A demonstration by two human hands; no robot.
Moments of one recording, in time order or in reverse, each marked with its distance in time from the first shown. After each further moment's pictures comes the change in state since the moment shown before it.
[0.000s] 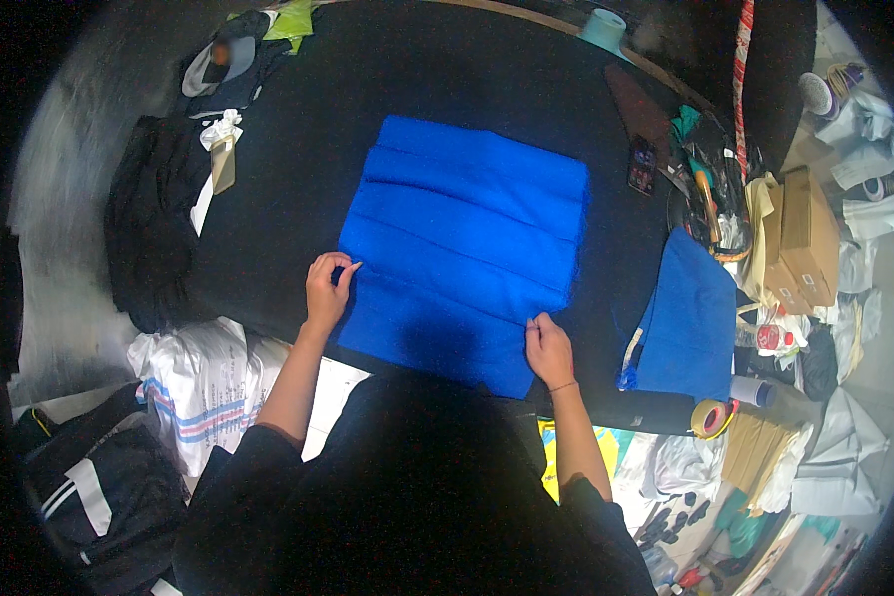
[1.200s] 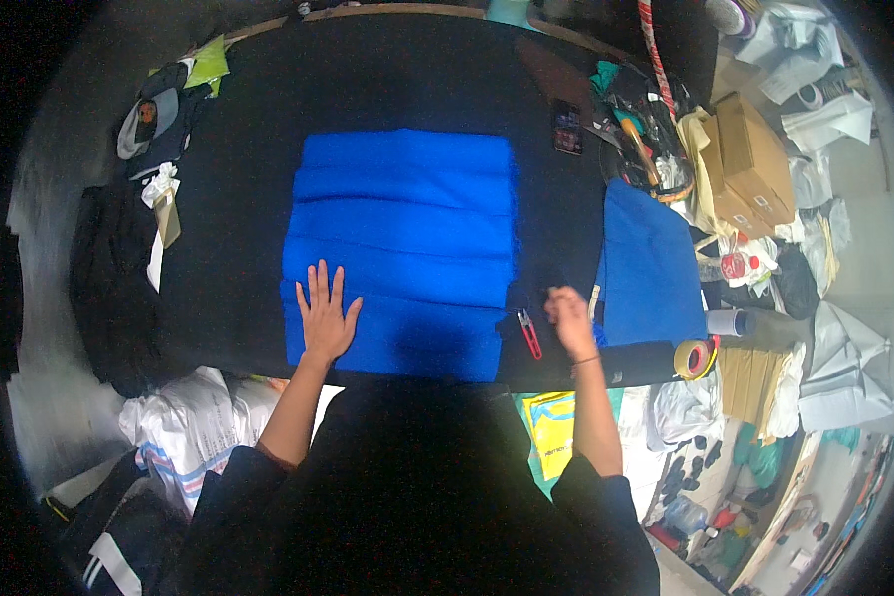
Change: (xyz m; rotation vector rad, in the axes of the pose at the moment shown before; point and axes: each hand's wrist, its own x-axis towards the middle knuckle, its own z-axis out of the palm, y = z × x) left_hand -0.037 0.048 0.047 0.422 -0.488 0.011; right_hand -0.023 0.077 -0.079 0.732 0.170 0.332
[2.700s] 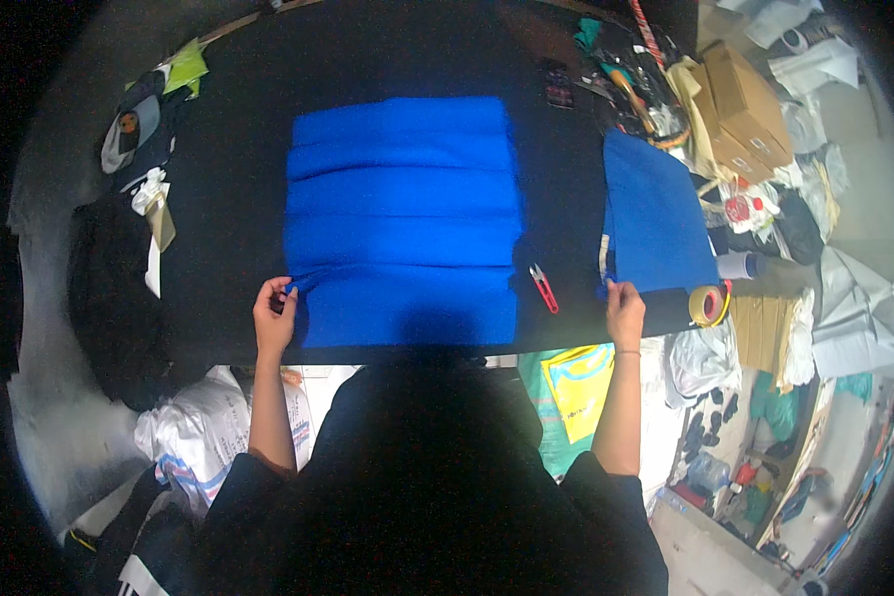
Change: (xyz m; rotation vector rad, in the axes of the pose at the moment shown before) left_hand -0.028 -0.114 -0.038 -0.776 0.138 -0.204; right_hand -0.083 0.011 -0.060 -0.717 0.468 -0.161
